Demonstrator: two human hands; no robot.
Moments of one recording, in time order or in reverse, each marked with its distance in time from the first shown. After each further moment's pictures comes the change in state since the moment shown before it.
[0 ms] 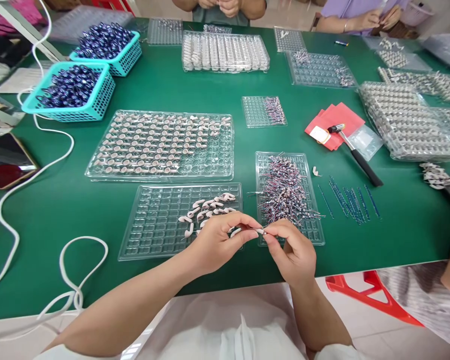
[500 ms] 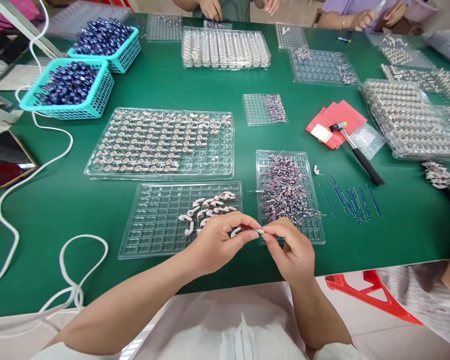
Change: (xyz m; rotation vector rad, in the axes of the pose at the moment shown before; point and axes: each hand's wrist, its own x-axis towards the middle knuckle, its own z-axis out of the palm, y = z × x) left_hand 0.001 0.004 0.000 0.041 -0.004 0.005; right_hand 0.002 0.002 0.000 -0.049 -0.031 -0.039
